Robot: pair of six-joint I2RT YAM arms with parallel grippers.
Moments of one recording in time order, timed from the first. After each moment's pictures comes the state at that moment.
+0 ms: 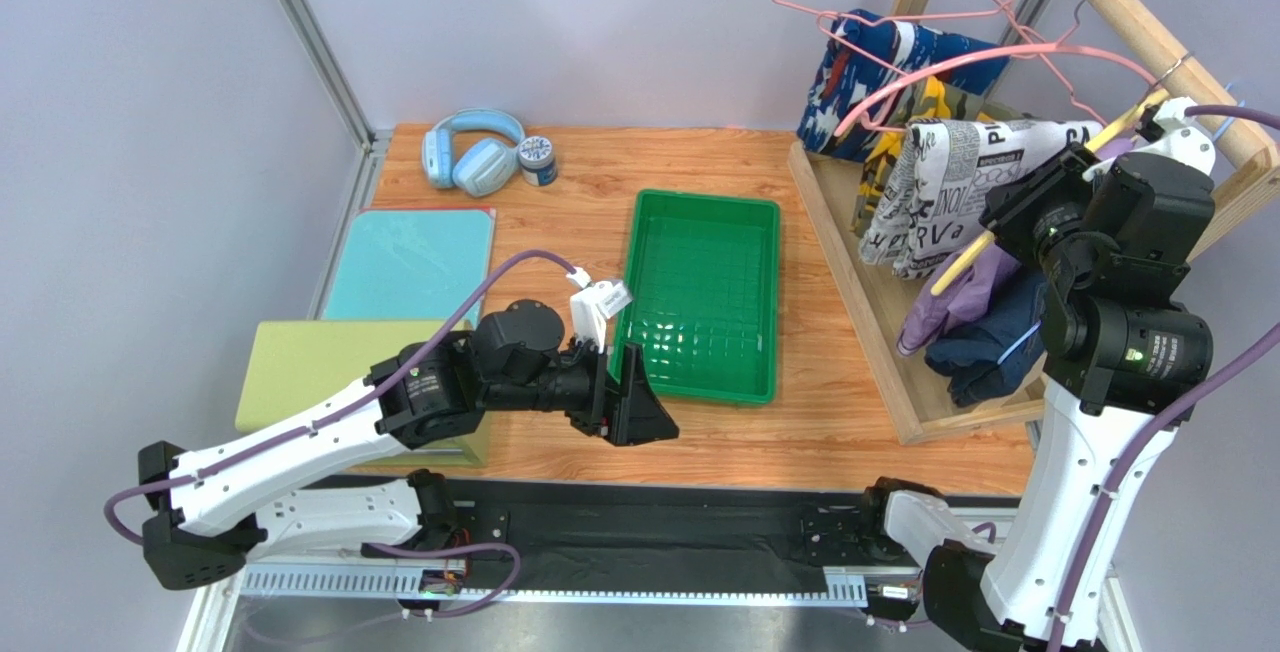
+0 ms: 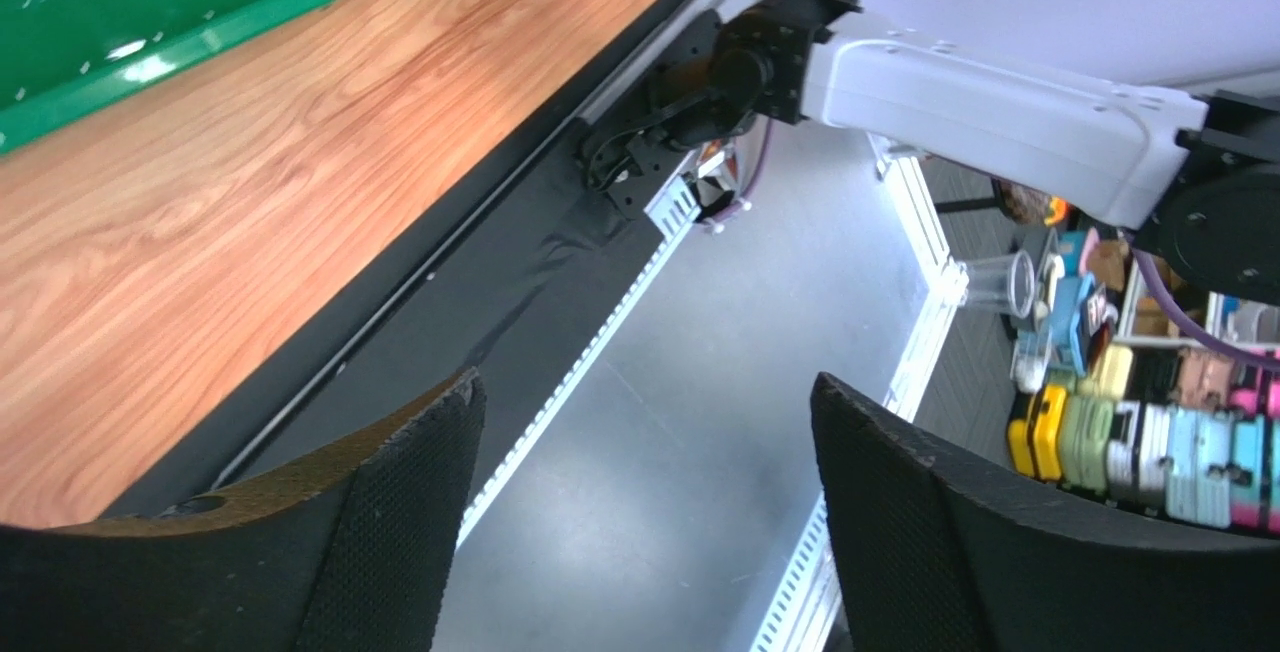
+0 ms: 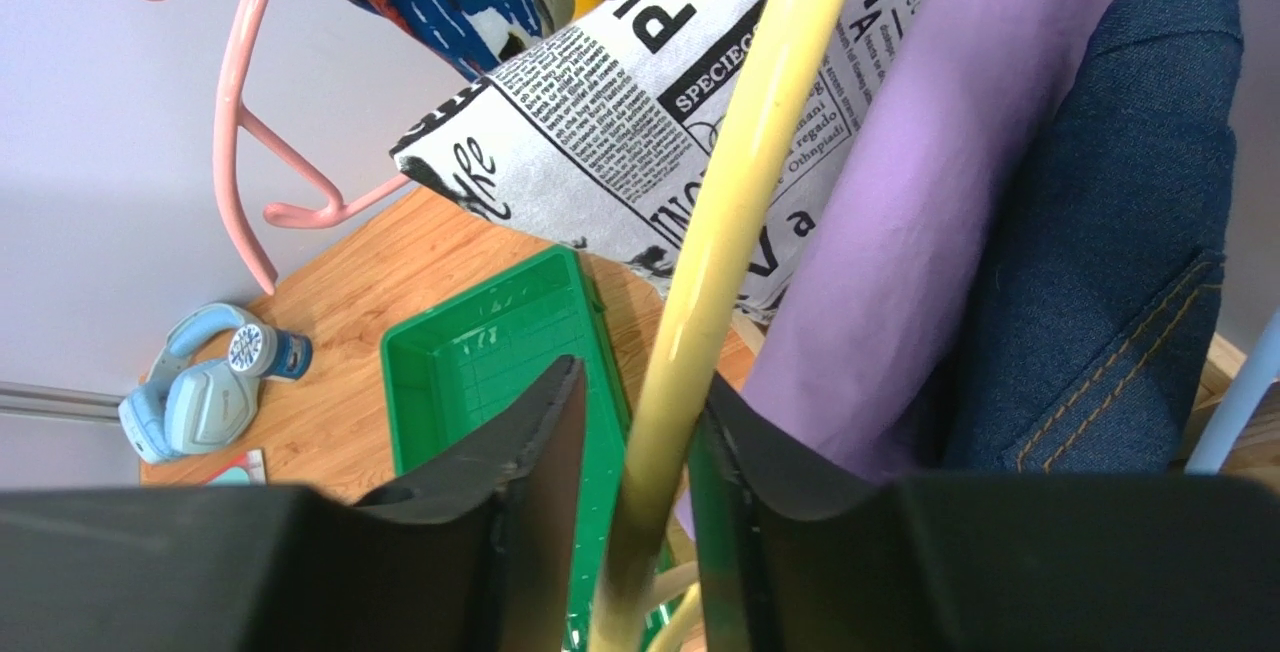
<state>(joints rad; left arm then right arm) -1.14 0.95 1.02 -0.54 0.21 -0.82 -0.22 1.05 1.84 -1.12 0.02 0.46</state>
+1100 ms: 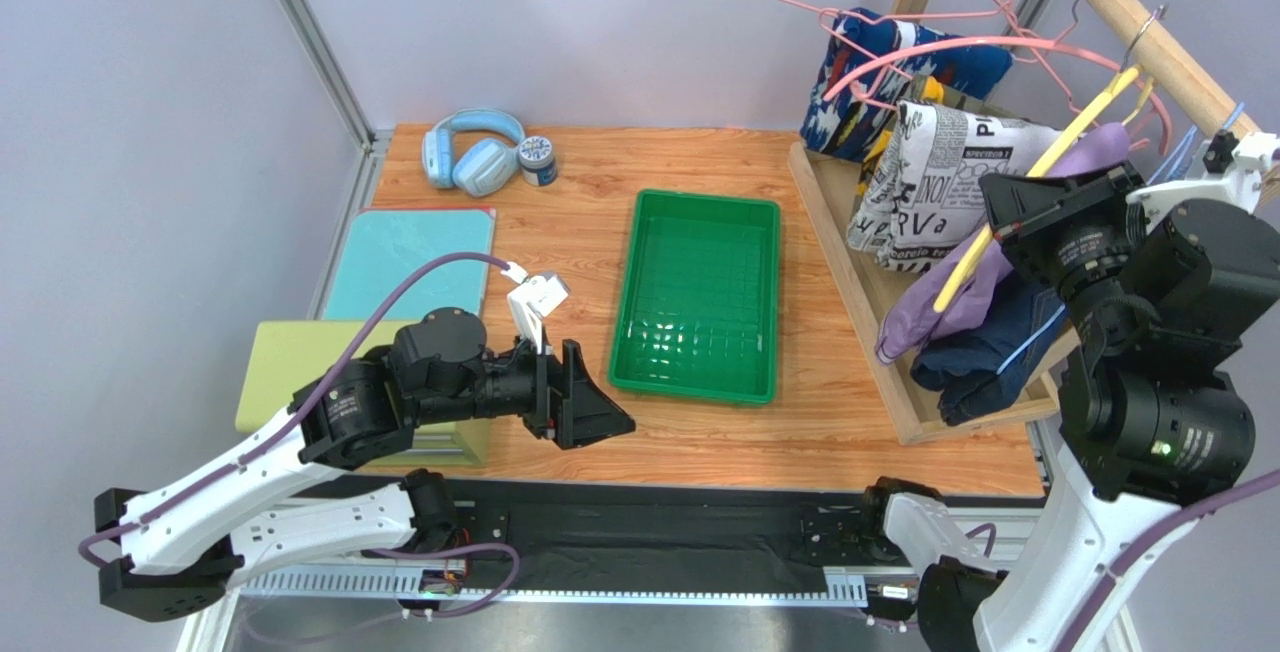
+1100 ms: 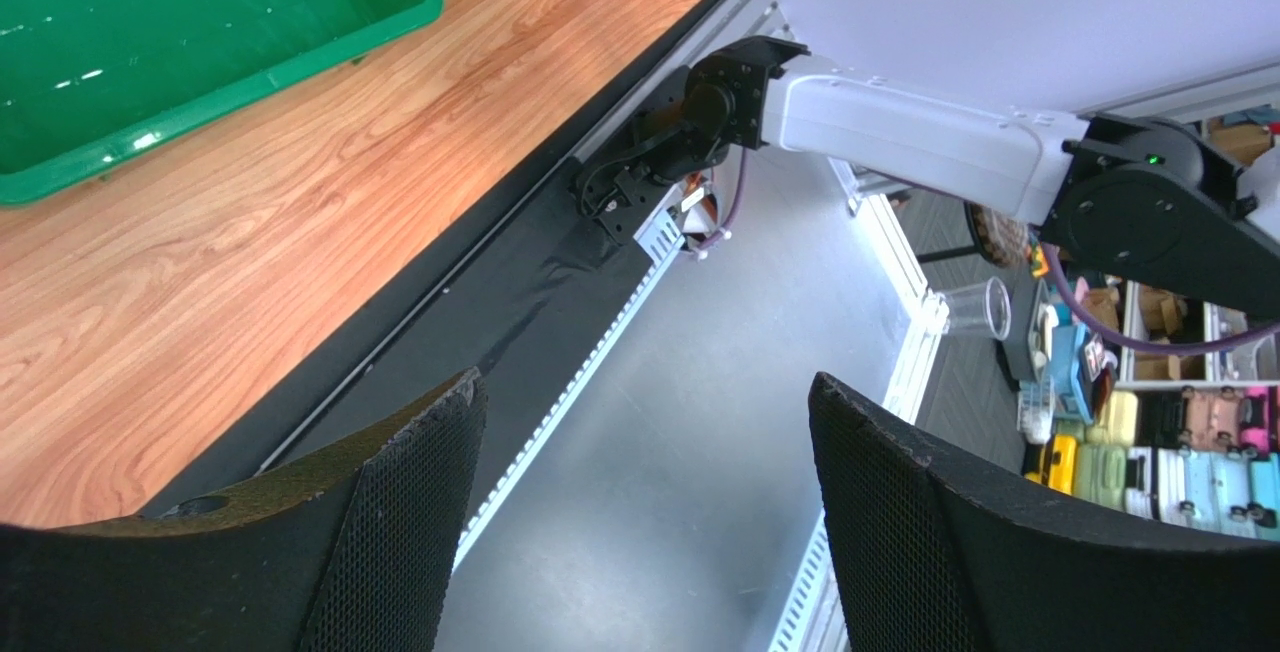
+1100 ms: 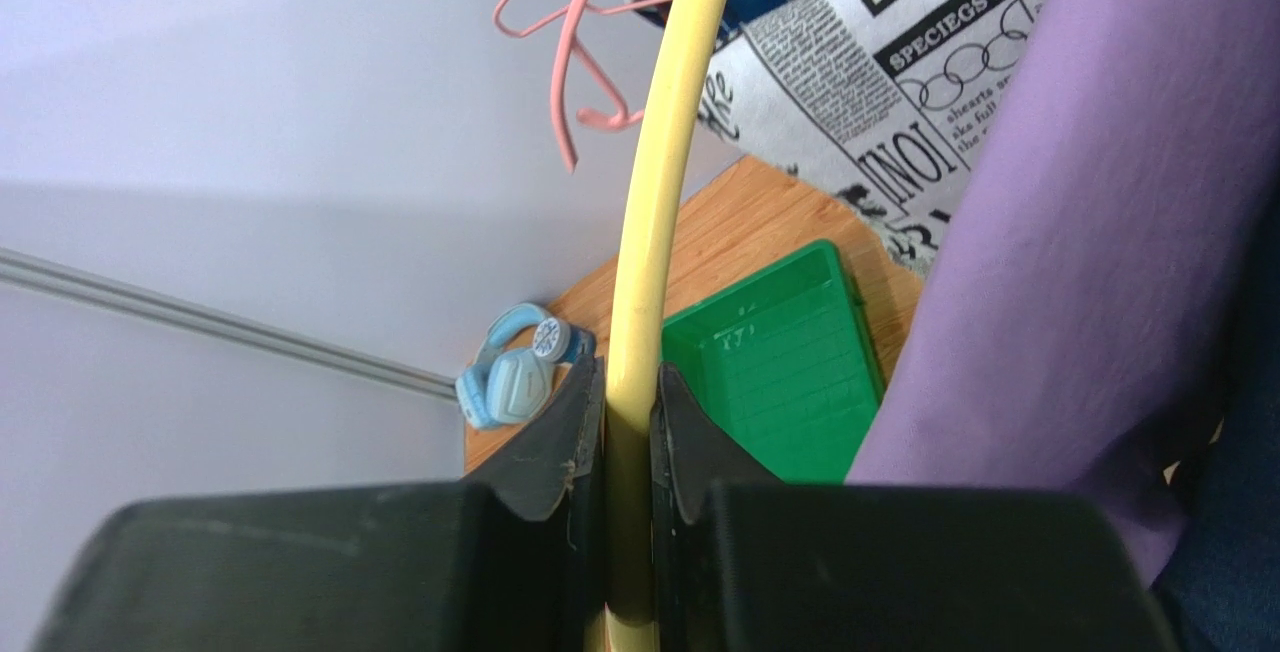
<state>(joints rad) -1.10 0.75 1.03 -0.64 0.17 -0.79 -0.23 1.00 1.98 -1.13 -0.17 0.74</state>
